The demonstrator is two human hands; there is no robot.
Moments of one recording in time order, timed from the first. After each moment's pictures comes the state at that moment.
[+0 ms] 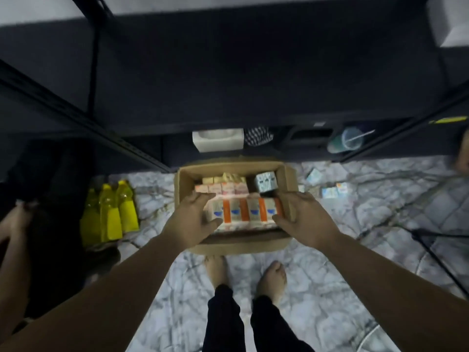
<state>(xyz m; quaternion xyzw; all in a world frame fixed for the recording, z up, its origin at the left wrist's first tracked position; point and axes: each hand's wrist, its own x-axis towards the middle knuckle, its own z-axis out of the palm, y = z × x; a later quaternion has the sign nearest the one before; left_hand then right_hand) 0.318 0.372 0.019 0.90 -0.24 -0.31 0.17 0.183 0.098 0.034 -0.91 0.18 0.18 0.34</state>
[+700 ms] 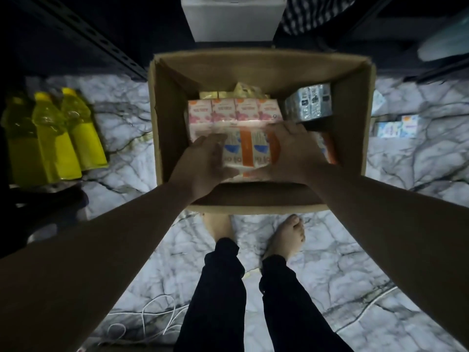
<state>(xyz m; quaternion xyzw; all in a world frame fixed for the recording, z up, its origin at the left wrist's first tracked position) 0.318 0.408 -0.241 0.86 -0.18 -0.38 0.28 0.250 0.171 -0.237 -0.91 0.13 0.31 0.26</state>
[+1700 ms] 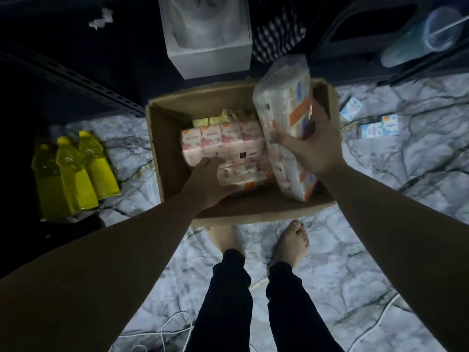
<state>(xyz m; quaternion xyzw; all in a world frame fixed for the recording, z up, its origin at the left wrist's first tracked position) 0.314 0.374 -0.231 0.88 -0.17 -0.42 0.16 0.232 0.122 -0.168 -0.76 0.36 0.03 0.54</state>
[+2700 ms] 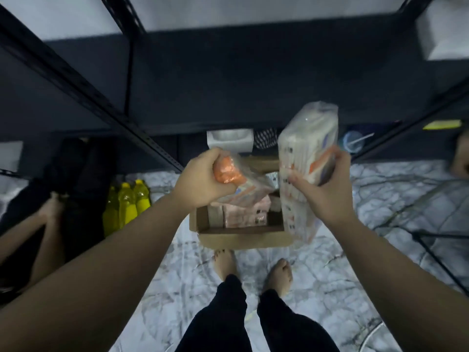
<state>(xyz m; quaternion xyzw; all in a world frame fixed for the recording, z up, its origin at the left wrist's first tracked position) 0.347 0.363 0.127 0.87 -0.22 -0.26 0.37 0.185 0.122 0.109 -0.76 0.31 -0.15 0.55</state>
